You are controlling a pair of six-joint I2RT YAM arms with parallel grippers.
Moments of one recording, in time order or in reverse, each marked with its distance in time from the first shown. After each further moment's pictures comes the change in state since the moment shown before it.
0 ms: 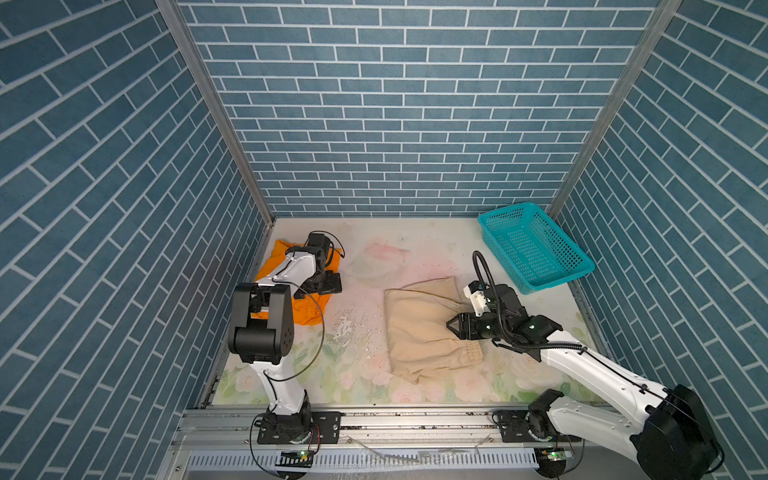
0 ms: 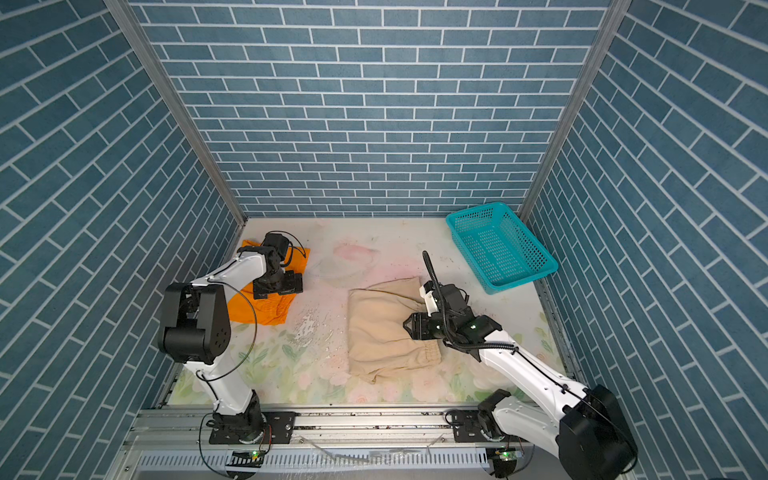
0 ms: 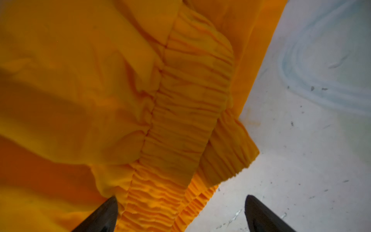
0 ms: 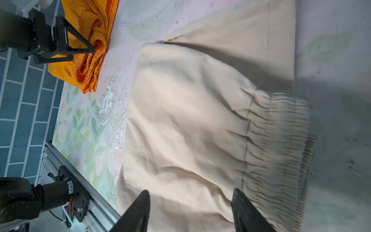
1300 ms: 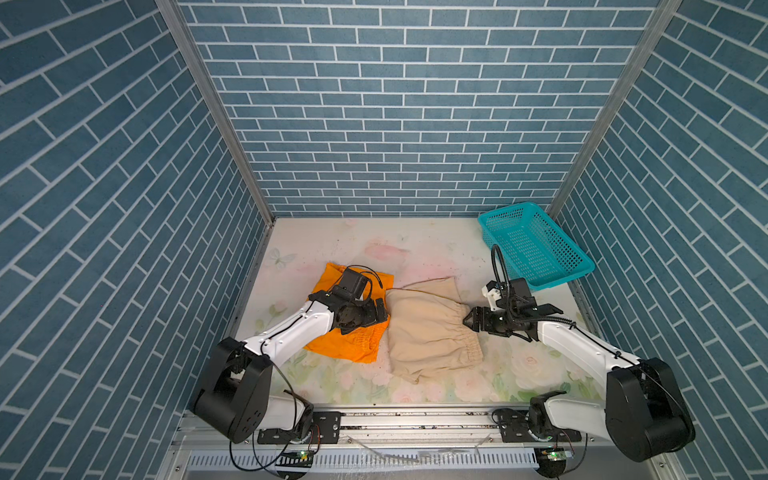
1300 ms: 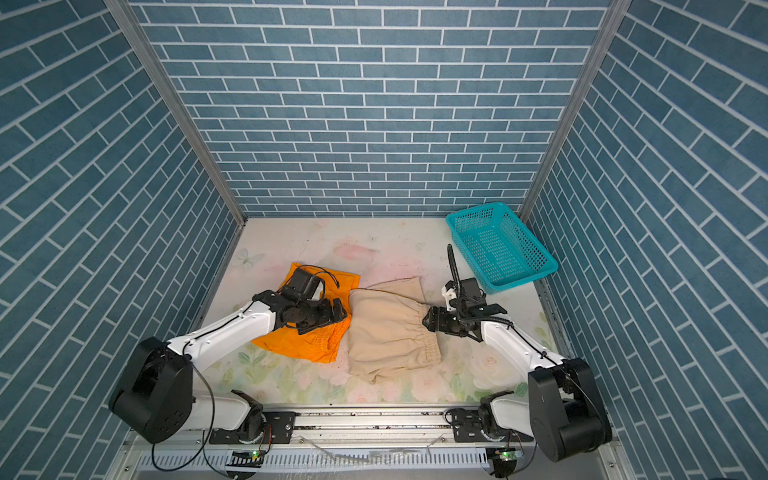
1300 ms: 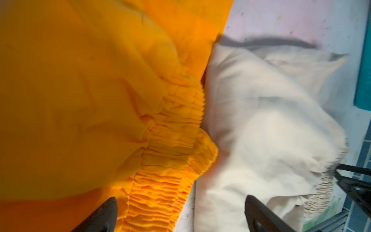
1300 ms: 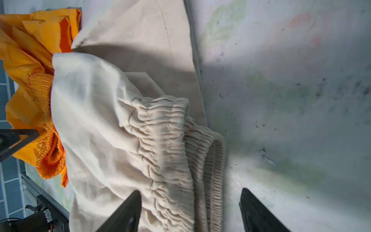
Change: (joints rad) left arm -0.442 -0.492 -0.434 0.256 0.257 -0.445; right arm -0.297 0.179 -0.006 -0.036 -0.107 -0.135
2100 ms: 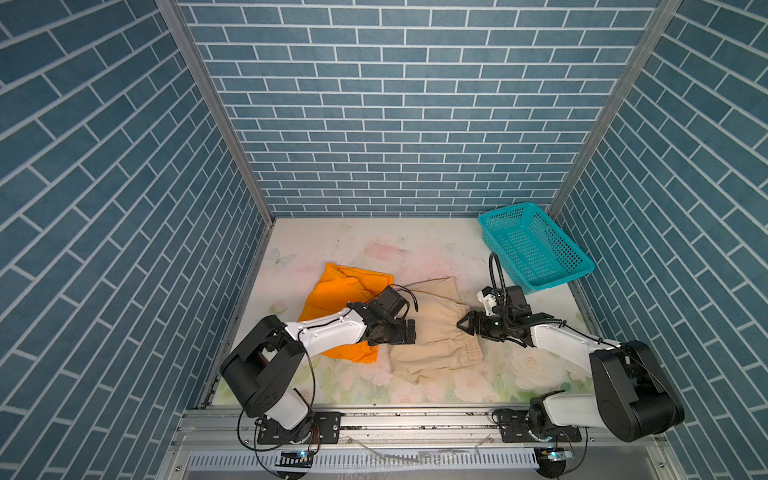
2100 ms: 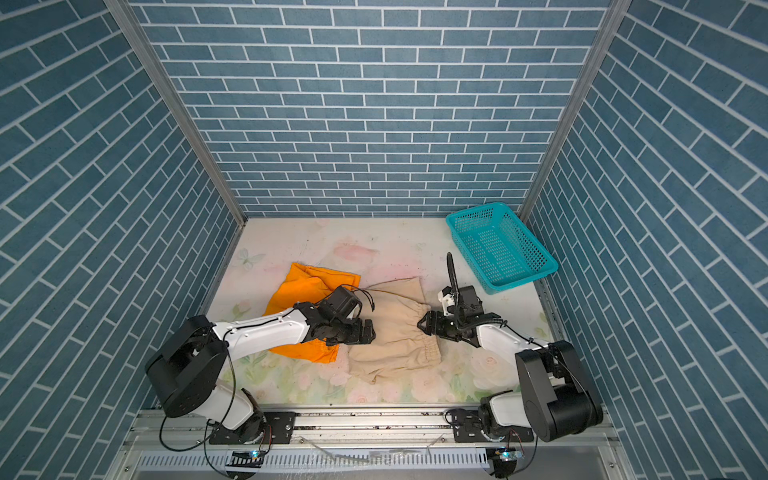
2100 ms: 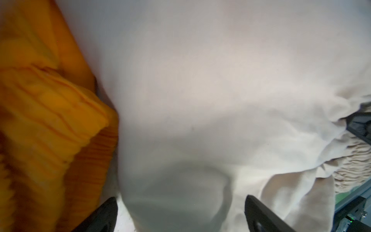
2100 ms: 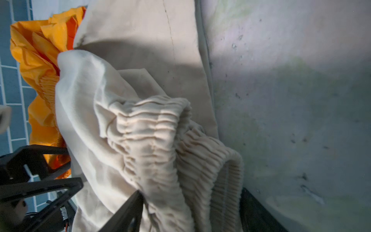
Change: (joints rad) left arm -0.295 0.218 -0.029 0.177 -0.027 -0.032; right arm 0.000 0.090 -0.119 0.269 -0.101 0.091
